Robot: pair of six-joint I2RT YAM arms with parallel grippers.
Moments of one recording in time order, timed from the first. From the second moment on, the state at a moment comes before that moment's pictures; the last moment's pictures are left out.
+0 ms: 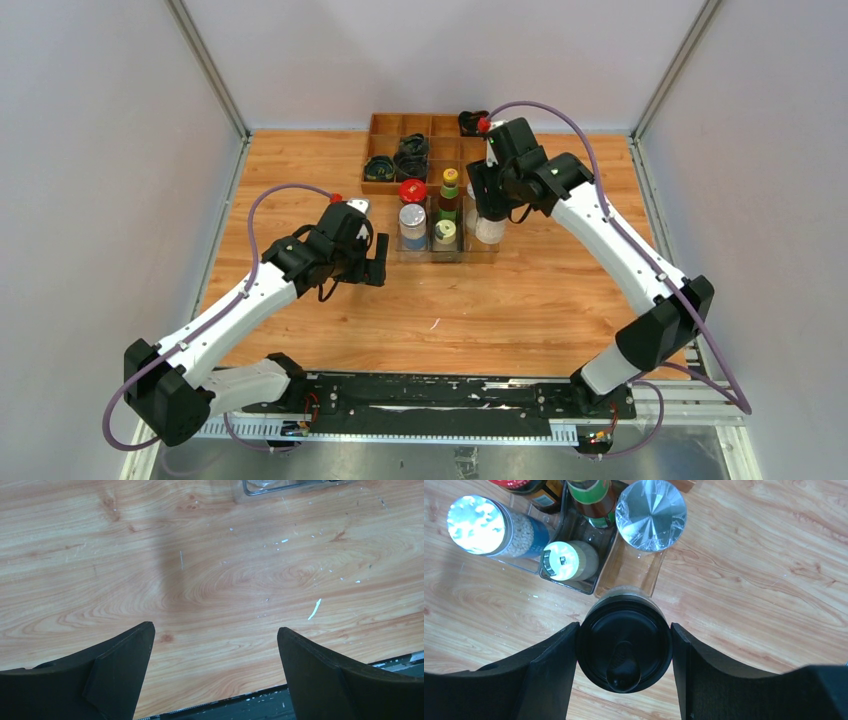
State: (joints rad) left arm -0.61 1.11 0.95 -0.77 -0.14 -0.41; right arm 0.58 1.55 1.69 -0.97 0.16 0.14
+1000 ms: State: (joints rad) left arm -0.61 1.09 0.95 -0.77 -0.15 -0.41; right arm 0.58 1.46 1.42 -0.71 0.16 0.14
